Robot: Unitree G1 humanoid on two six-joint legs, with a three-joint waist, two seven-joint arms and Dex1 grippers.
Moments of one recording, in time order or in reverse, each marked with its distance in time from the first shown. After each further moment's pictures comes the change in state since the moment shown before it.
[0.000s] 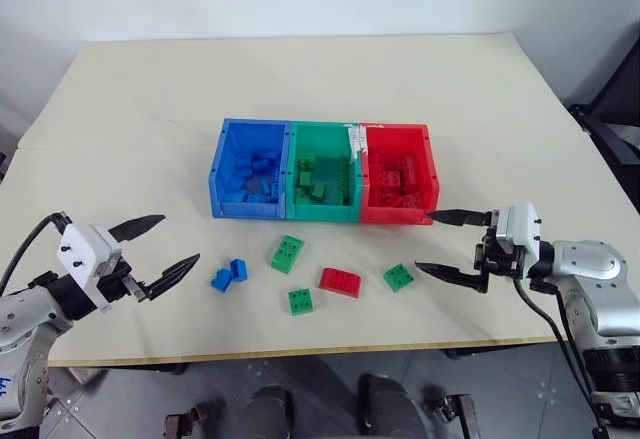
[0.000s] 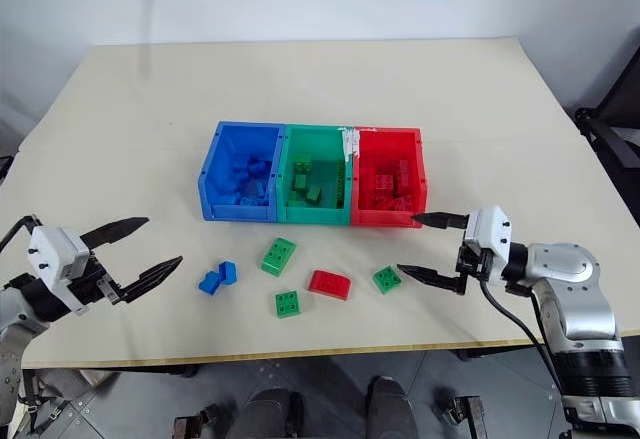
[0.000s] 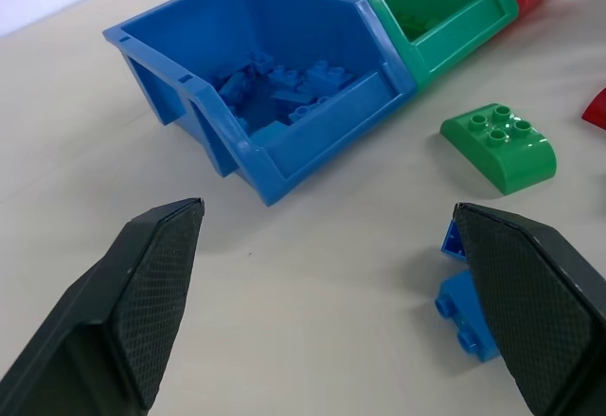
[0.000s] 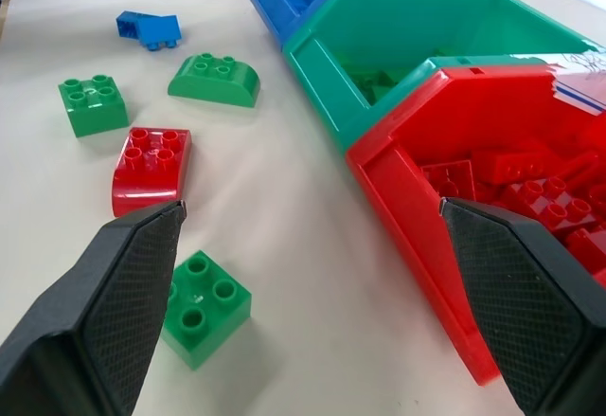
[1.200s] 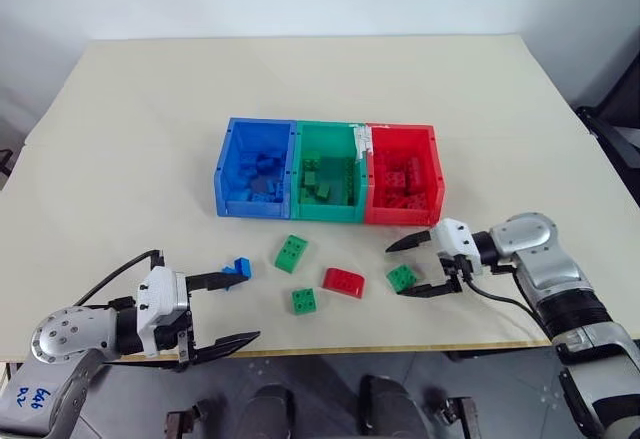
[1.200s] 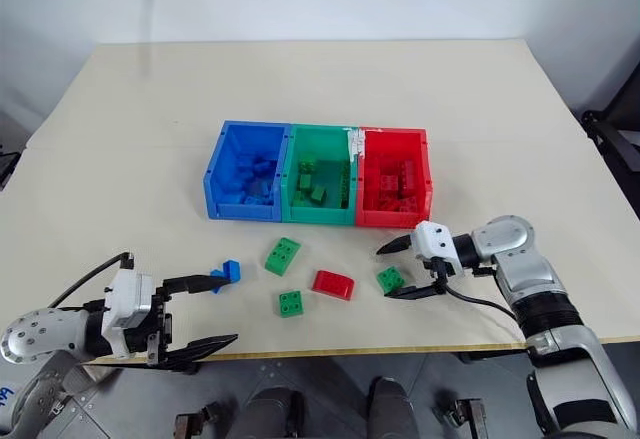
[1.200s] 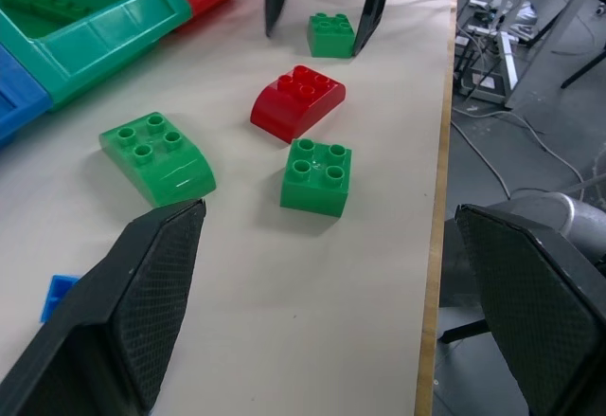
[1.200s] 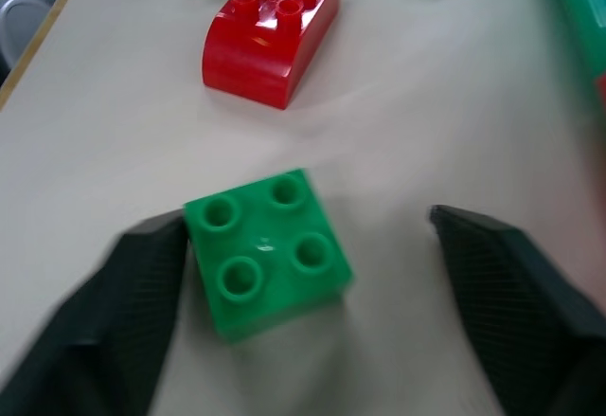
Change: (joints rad) left arm 0.089 0.041 -0.227 -0.181 -0.088 0.074 -0.213; right arm -0.351 0.020 0.378 0.478 -0.215 -0.240 0.277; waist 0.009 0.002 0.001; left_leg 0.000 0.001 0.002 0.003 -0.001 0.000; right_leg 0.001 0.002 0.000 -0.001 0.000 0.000
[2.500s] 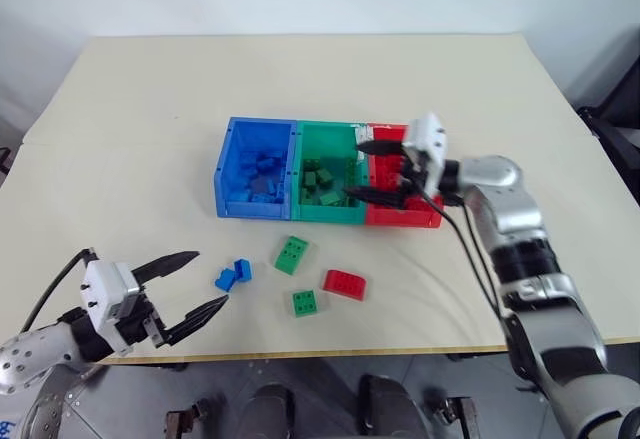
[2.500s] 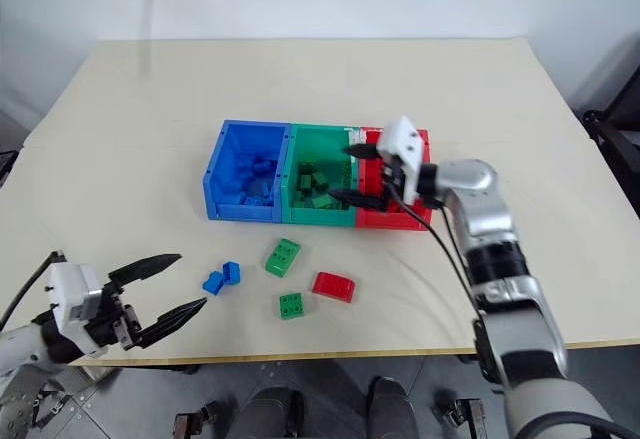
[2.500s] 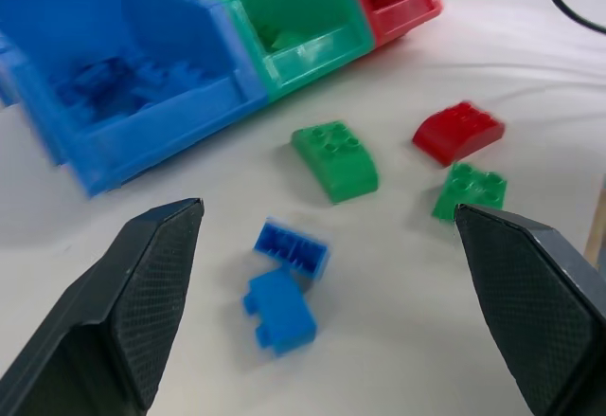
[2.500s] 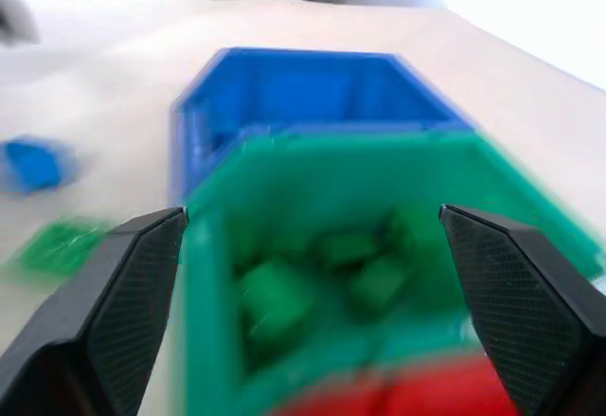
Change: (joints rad) left arm 0.053 -0.103 0.164 -0.027 -0.043 0.010 0.158; right arm -0.137 0.160 -0.212 -0.135 0.094 0.297 -0.265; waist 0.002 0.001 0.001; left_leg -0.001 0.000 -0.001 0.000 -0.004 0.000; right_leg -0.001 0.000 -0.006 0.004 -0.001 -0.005
